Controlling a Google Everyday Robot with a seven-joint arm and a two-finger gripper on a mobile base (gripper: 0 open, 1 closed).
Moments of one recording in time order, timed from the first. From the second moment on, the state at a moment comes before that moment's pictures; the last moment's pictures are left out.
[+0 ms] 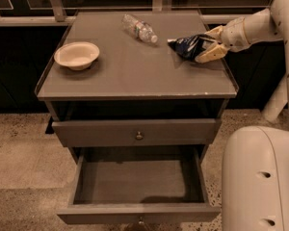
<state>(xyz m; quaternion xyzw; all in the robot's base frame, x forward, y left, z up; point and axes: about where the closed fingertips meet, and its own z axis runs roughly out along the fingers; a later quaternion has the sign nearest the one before) 0.772 -0.226 0.866 -0.58 0.67 0.13 0.44</state>
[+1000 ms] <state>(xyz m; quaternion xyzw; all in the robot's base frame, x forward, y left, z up) 0.772 -0.226 0.866 -0.58 0.67 0.13 0.44</state>
